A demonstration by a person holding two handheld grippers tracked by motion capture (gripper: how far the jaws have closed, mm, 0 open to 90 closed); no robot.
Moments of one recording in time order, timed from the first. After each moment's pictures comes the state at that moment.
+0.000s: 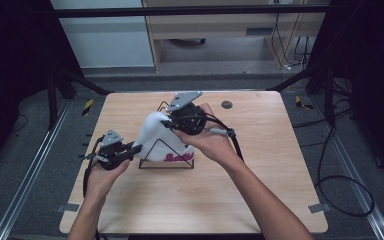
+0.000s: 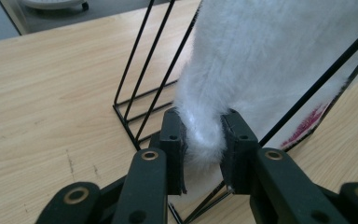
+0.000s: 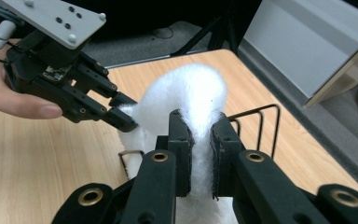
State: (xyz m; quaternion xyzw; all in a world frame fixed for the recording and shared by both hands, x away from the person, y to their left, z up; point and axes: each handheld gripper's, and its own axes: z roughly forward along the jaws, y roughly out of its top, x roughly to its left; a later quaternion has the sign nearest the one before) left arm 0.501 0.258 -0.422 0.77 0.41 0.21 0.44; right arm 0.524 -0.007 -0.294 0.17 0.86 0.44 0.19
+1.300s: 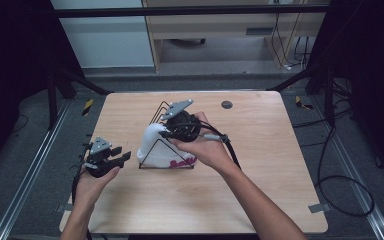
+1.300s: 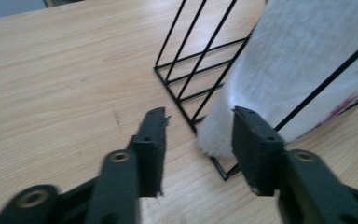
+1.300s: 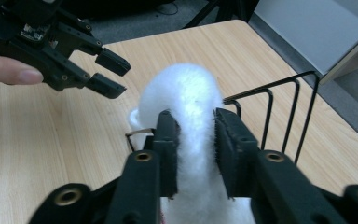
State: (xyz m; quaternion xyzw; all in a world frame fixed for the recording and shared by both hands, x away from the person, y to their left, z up) left arm 0.489 0.292 -0.435 0.77 0.45 0.23 0.40; right arm 0.526 0.006 -0.323 0.19 0.87 0.41 0.17
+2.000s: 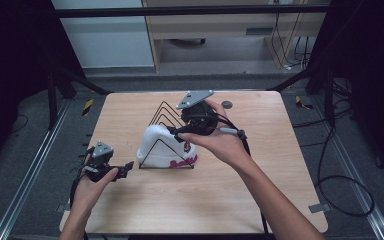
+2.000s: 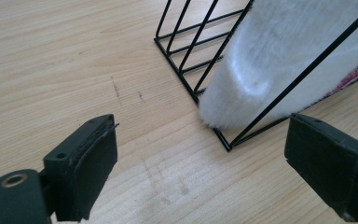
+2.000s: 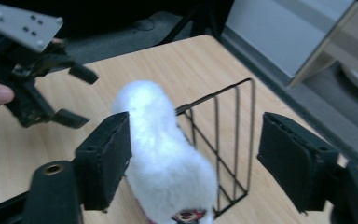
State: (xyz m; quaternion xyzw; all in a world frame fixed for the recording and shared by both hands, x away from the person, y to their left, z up) left arm 0.483 0.293 -0.443 0.78 0.45 0.22 0.37; right arm 0.516 -0.029 -0.287 0.23 0.85 0.43 0.21
